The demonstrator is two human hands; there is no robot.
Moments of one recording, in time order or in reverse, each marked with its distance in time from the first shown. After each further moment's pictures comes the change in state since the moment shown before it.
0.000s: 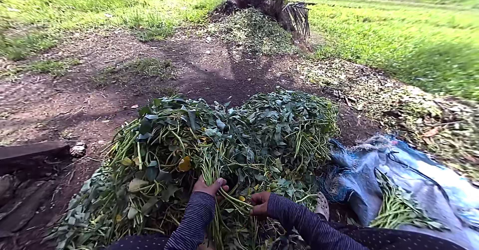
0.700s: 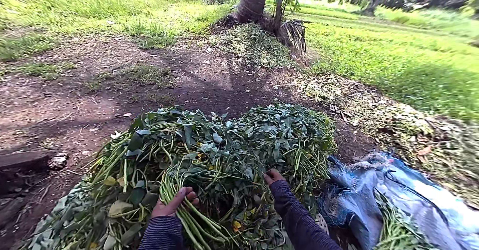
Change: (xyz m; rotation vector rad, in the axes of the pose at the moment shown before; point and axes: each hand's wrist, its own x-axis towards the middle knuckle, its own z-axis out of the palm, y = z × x) left_hand 0.022 0.027 -0.041 -0.507 0.128 0.128; right_hand 0.054 0.030 -0.116 0.126 0.664 0.153
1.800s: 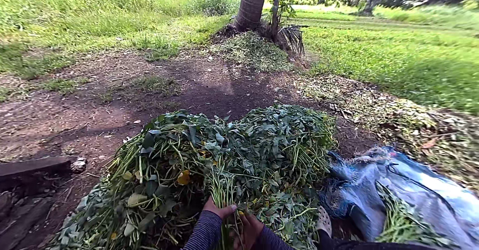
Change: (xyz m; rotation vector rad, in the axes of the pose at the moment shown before) left_hand -0.036 -0.066 0.018 0.880 -0.240 -0.132; right_hand -0.167 -0.012 0.116 0.826 -0.640 0.118
